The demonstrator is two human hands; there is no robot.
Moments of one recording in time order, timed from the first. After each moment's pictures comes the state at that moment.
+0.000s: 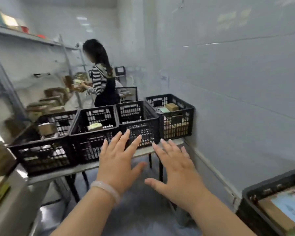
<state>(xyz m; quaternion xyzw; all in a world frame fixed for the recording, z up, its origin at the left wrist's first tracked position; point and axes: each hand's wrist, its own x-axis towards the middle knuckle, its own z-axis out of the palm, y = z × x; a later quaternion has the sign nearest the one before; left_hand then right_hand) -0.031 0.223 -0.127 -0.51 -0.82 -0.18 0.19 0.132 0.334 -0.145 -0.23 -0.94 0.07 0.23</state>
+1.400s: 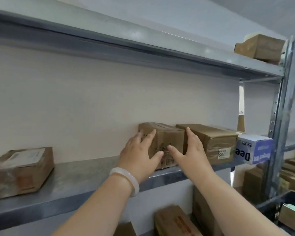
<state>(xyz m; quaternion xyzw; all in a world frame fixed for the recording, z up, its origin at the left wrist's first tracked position) -0.394 -0.215 0.015 0.13 -0.92 -0.15 0.33 -0.500 -0.069 0.006 0.32 -0.80 0.48 0.16</state>
